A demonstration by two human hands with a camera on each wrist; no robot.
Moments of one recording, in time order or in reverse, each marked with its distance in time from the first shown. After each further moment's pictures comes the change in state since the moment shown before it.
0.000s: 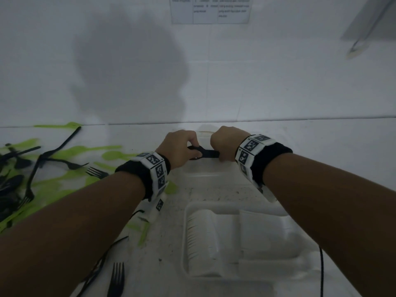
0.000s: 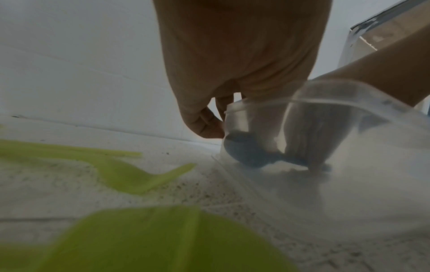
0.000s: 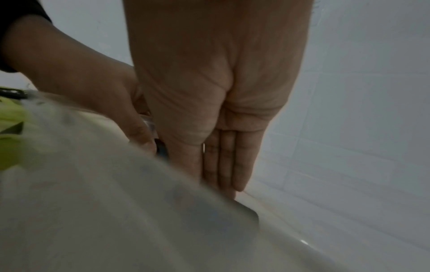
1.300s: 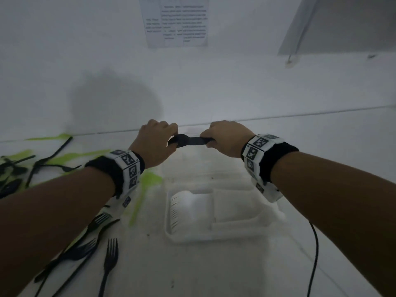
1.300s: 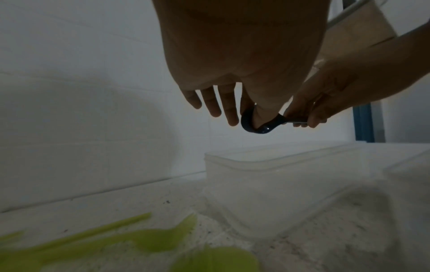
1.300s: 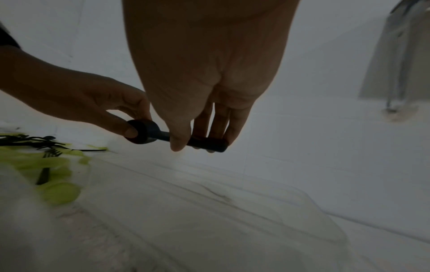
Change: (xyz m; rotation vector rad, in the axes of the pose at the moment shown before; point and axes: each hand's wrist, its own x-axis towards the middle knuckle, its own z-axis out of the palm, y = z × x) left_hand -0.057 0.050 -0.032 0.519 0.140 0.256; right_hand -0.110 0.029 -0.007 0.177 0.256 -0.052
